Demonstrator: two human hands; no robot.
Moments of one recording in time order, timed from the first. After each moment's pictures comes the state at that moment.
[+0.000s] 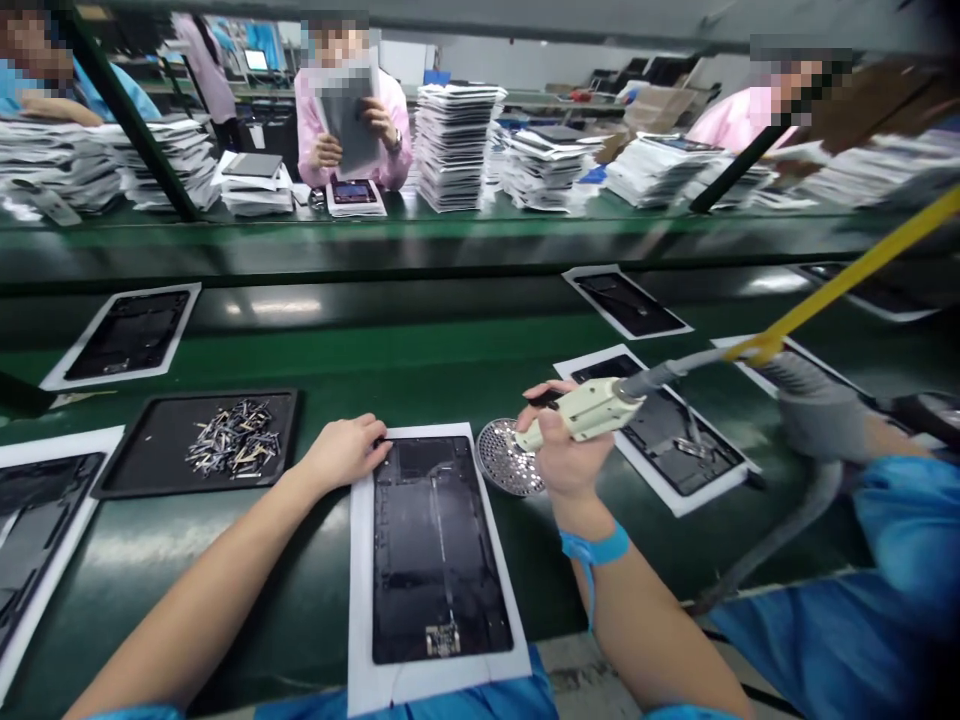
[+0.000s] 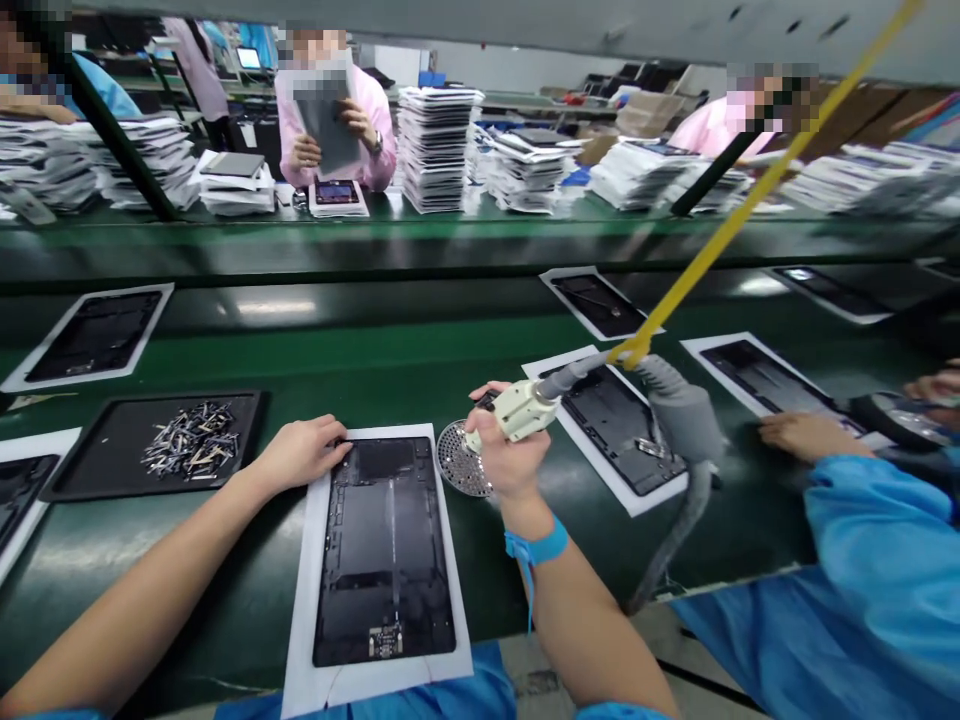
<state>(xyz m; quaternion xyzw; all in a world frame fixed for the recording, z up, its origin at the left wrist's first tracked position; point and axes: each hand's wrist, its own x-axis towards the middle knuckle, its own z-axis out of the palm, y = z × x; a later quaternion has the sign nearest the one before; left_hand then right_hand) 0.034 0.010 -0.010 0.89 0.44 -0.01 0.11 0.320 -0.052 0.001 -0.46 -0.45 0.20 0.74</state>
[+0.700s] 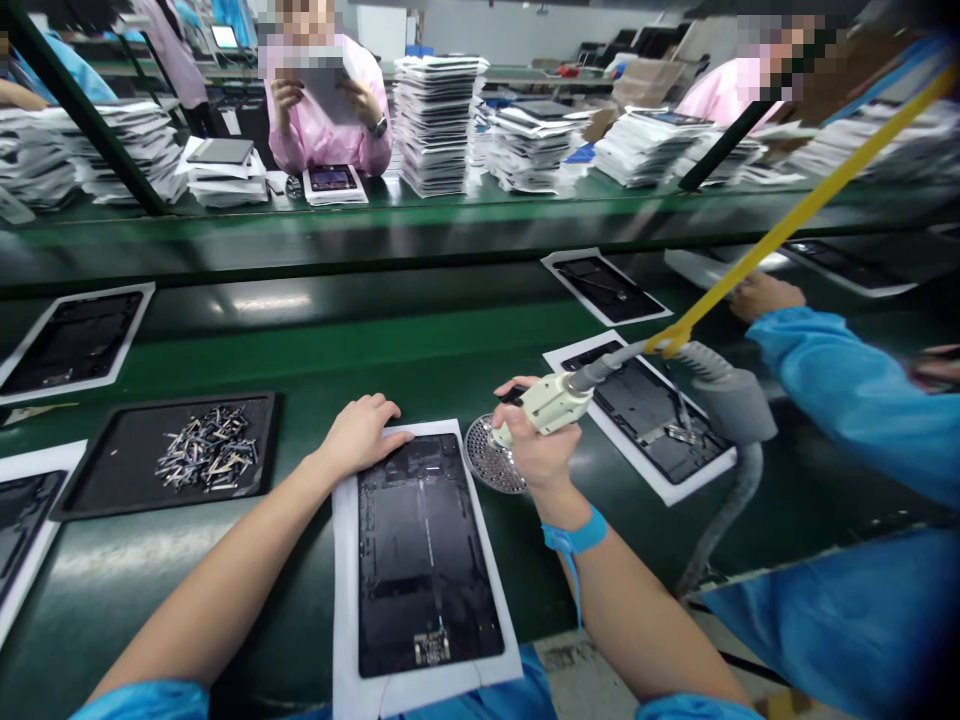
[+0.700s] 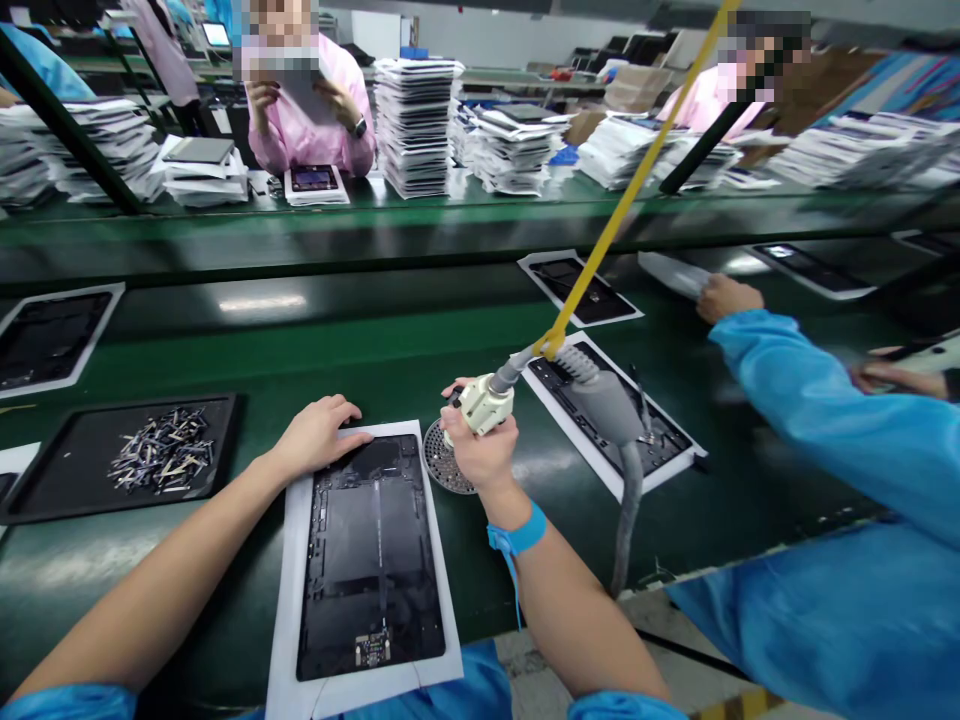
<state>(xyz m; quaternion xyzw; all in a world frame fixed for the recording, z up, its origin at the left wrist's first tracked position) 0.076 0.035 -0.020 0.89 0.43 0.06 0.15 0.318 -0.046 -0.012 -0.47 -0.46 0.22 0.72</state>
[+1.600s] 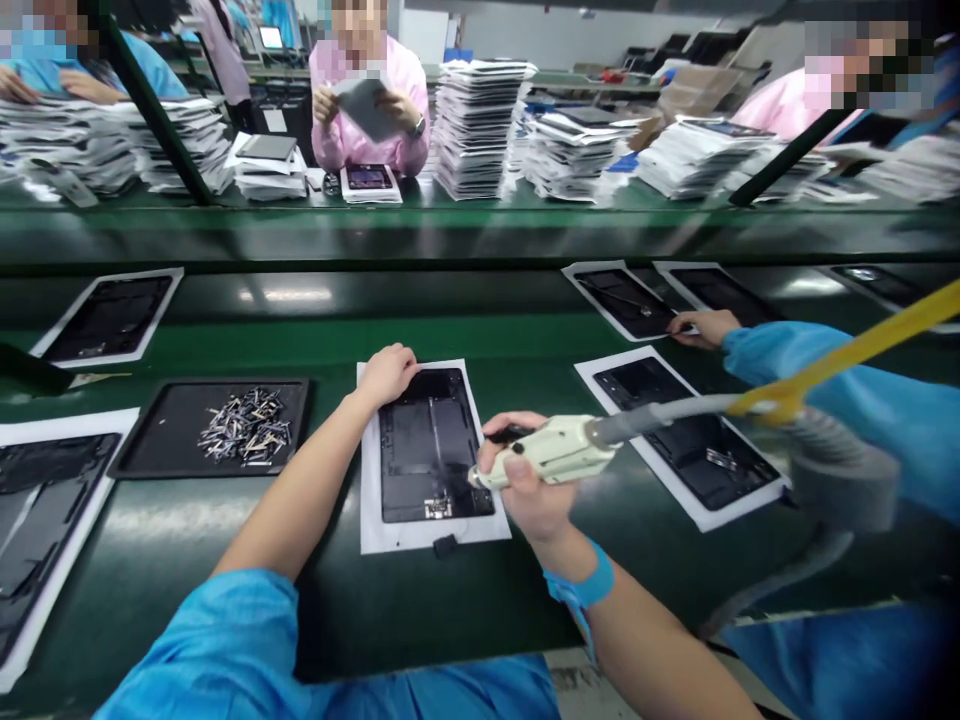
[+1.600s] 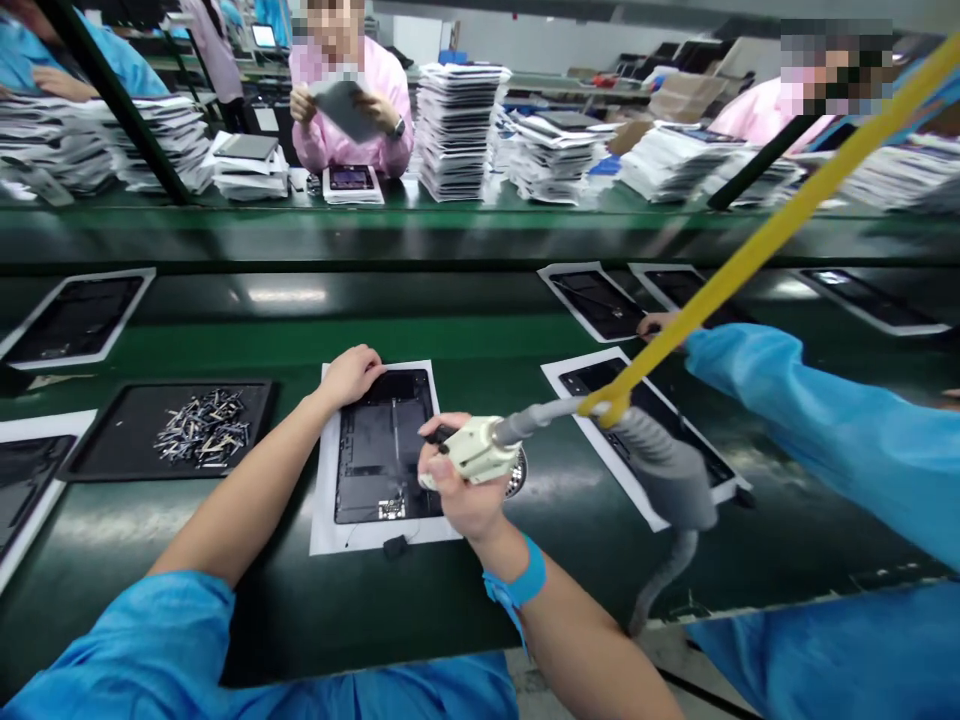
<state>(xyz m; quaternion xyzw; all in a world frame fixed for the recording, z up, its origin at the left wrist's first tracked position) 0.091 0.112 -0.026 0.86 0.49 0.12 0.12 0.264 -0.077 0.000 -0.35 -0.50 0.38 0.70</state>
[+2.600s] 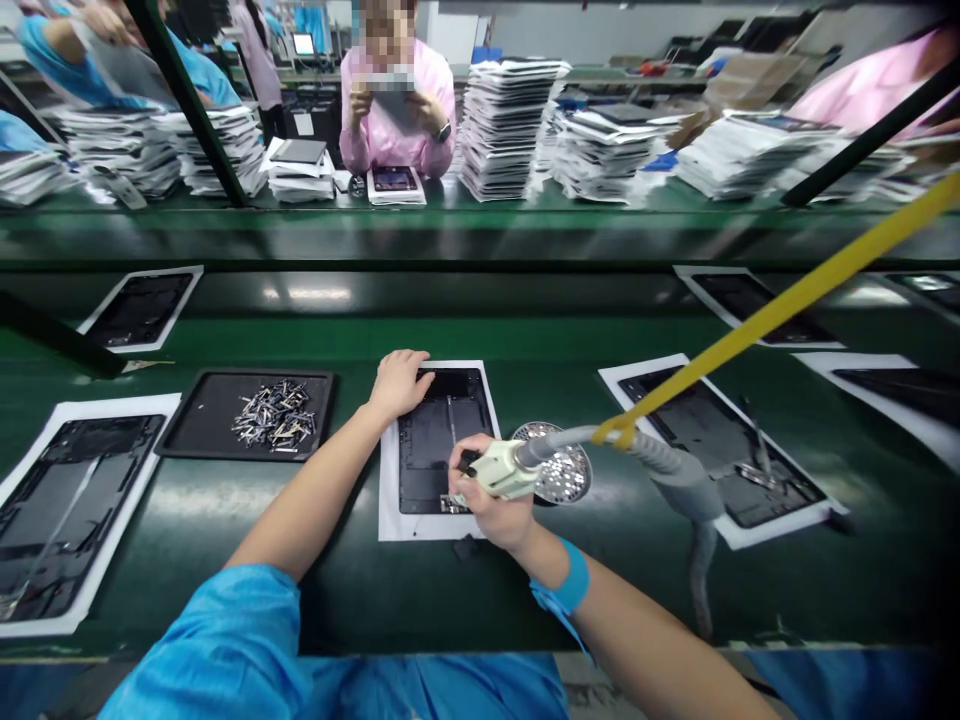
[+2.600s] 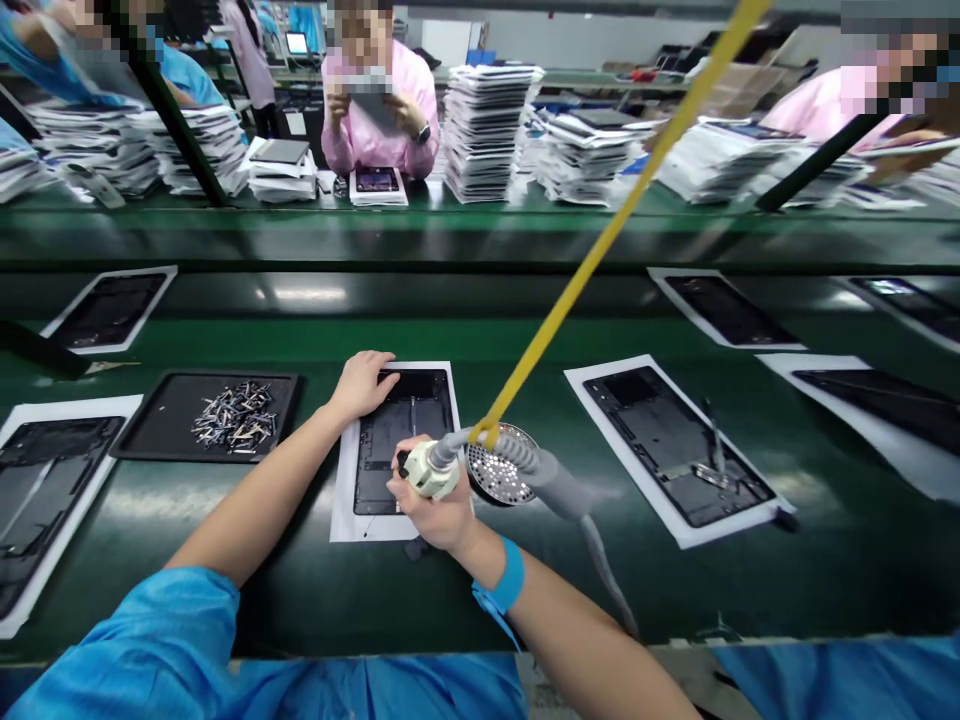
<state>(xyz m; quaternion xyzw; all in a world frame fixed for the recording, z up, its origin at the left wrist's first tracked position) 0.077 0.086 -0.032 0.83 0.52 0.19 0.10 0.226 -0.086 -0.022 -0.34 -0.53 0.47 0.62</state>
